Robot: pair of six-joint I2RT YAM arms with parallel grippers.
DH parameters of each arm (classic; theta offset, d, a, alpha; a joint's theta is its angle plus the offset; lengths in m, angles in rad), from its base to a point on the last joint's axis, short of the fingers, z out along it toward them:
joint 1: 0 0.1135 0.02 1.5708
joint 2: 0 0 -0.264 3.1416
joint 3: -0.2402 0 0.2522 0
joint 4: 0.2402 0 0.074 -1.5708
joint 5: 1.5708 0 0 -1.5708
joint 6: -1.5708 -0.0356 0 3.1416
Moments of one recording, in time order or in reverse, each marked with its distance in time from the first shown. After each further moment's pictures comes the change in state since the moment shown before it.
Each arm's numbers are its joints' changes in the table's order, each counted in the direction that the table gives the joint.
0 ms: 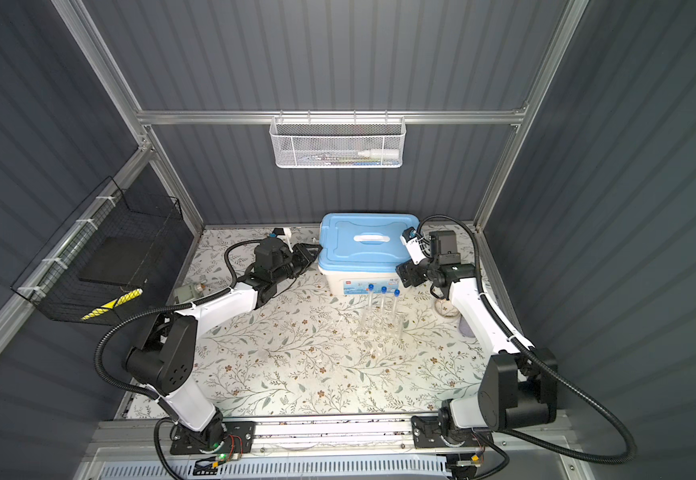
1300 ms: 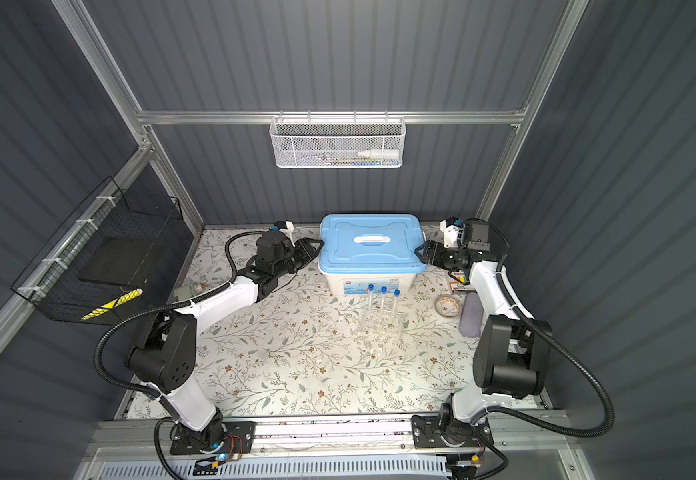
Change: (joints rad) left arm 0.000 -0.023 -0.097 0.117 -0.018 -0.126; right arm -0.263 -0.199 -0.137 -0.011 -0.362 -0.499
